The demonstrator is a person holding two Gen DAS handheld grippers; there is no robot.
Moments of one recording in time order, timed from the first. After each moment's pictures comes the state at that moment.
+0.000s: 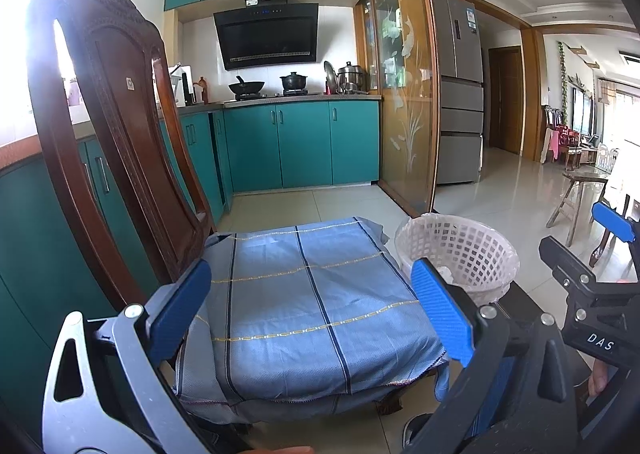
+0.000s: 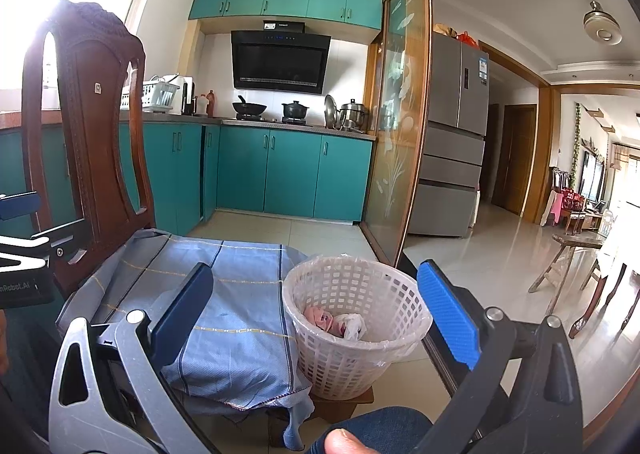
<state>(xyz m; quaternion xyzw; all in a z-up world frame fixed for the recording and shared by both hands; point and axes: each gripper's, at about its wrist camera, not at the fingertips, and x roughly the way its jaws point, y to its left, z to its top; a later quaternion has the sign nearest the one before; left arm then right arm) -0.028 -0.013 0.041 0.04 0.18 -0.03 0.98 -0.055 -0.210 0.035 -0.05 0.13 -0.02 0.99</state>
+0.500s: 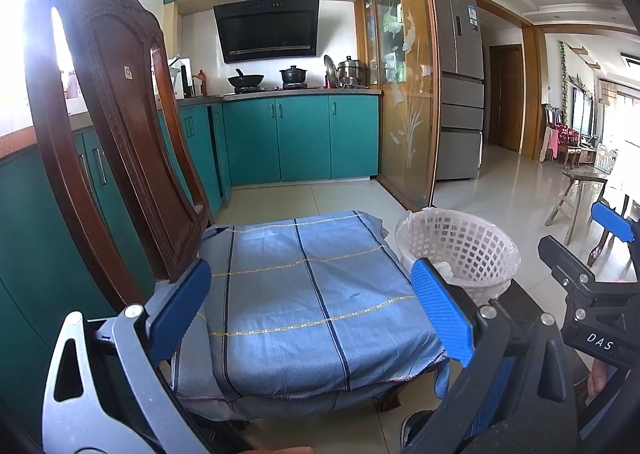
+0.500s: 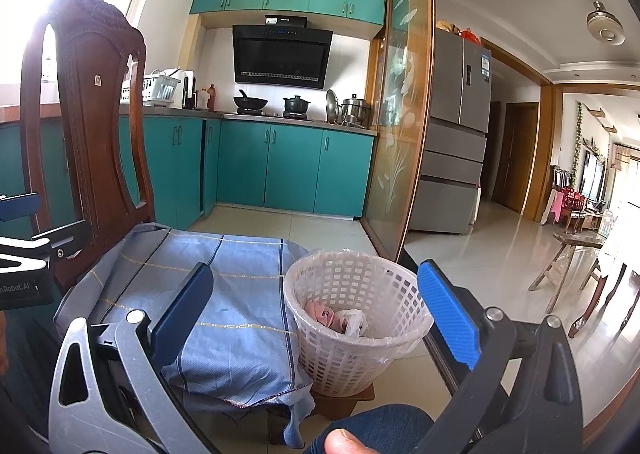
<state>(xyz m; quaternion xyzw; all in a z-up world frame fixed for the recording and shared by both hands) -0.023 -0.014 0.034 0.03 0.19 -0.03 0.98 -0.049 -0.207 0.028 -0.06 0.14 -0.01 0.99</state>
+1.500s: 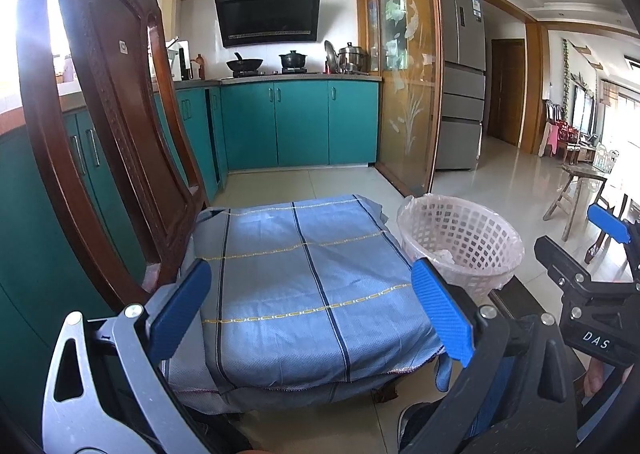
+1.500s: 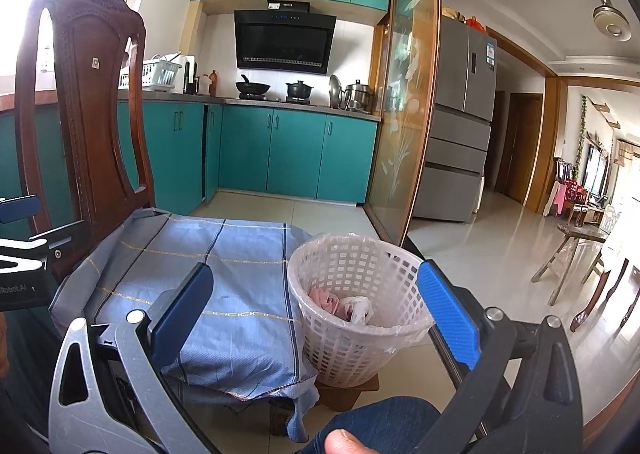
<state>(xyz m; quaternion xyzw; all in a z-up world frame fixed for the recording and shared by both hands) -0.006 -0.009 0.016 0.02 0.22 -0.03 0.97 -0.036 -0.204 0.018 -0.06 0.16 -0.01 0.98</state>
